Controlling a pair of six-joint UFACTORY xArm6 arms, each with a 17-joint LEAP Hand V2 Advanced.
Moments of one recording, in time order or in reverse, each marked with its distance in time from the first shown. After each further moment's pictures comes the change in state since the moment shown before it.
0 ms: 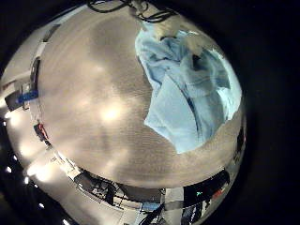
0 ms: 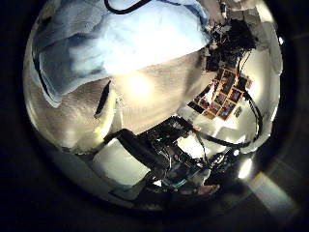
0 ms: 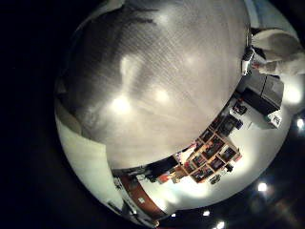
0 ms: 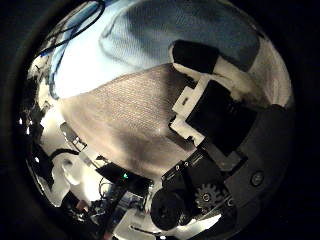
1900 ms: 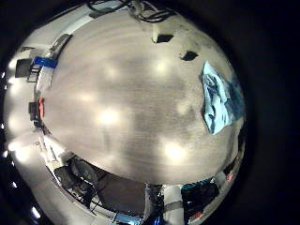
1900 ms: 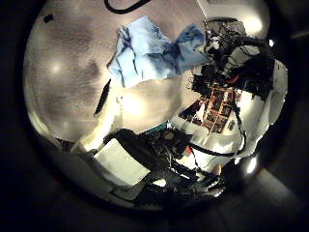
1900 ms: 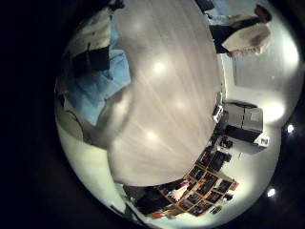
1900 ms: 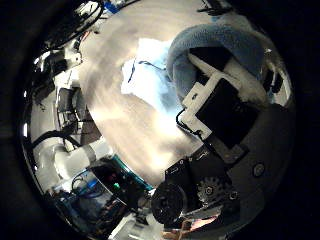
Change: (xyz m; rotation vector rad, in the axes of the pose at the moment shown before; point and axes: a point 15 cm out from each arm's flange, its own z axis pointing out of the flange) left arm -0.125 0.091 -0.057 0.250 0.139 -0.230; right arm -0.225 -0.038 -0.195 0.484 0.150 -0.340
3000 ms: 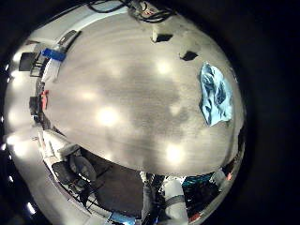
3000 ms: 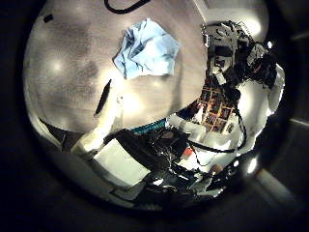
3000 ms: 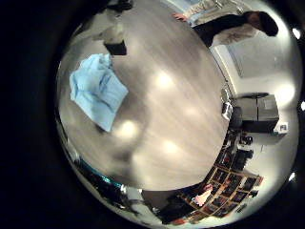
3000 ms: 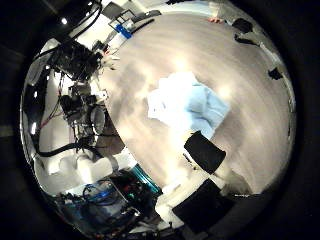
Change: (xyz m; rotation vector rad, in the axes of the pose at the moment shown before) left arm 0.037 0.034 -0.031 0.018 -0.007 0.026; right arm 0.073 0.090 -0.091 0.141 -0.152 0.244
